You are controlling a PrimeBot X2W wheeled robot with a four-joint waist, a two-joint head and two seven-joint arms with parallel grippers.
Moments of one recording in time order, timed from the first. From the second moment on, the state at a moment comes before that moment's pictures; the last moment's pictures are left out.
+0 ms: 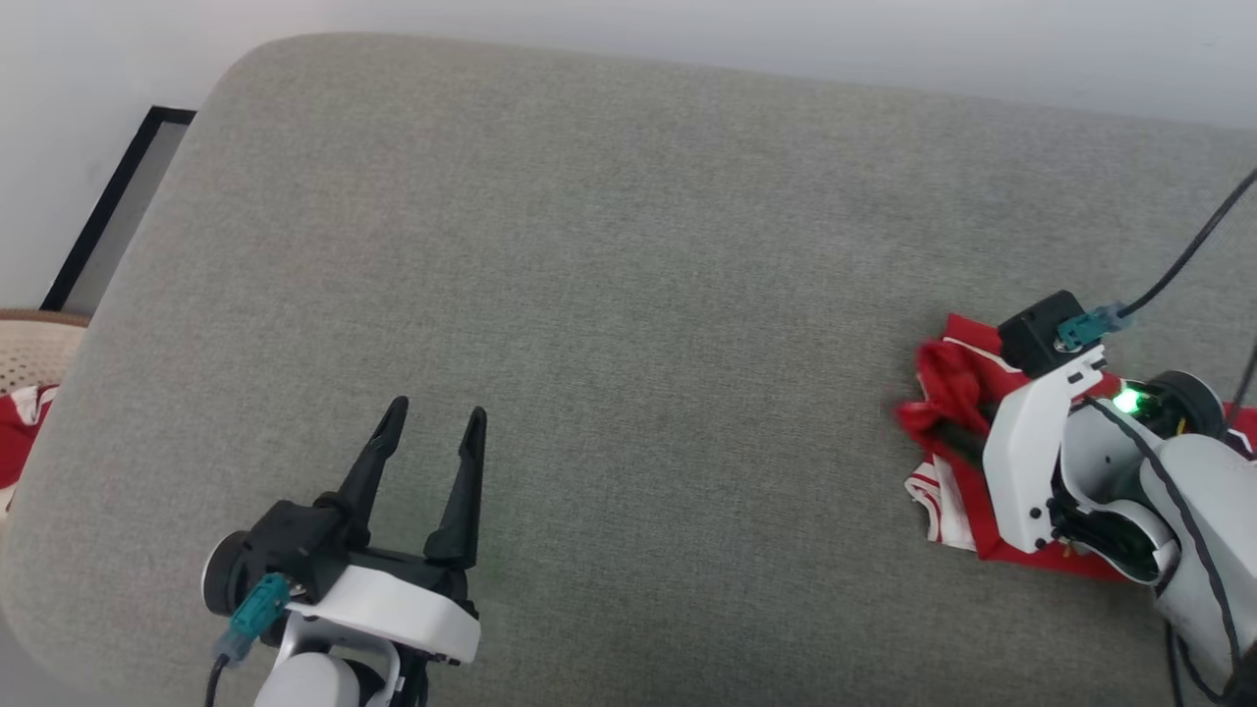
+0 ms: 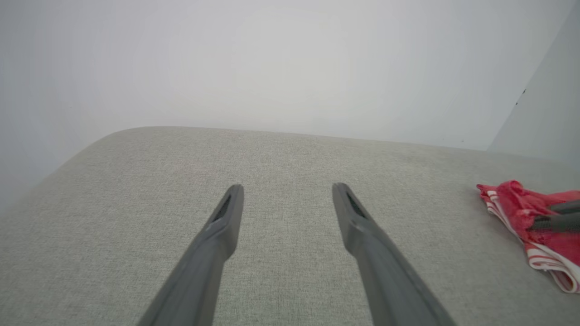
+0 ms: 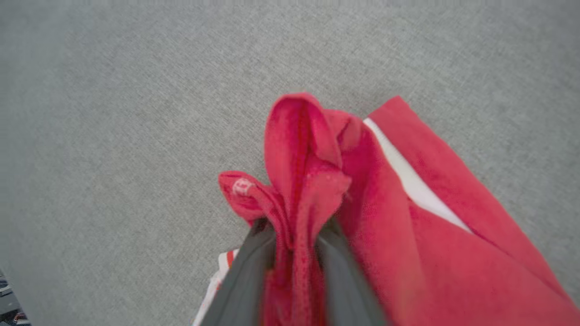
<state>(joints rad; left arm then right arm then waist) -0.12 0.12 -0.18 0.16 -0.25 -0.13 -0.26 -0.59 -0.58 0.68 0.40 0.78 0.13 0.45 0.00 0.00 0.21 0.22</state>
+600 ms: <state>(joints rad) -0.06 0.16 -0.14 0.23 -0.33 -0.13 -0.26 -0.56 -0.67 0.63 0.36 0.92 0.13 0.28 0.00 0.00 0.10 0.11</state>
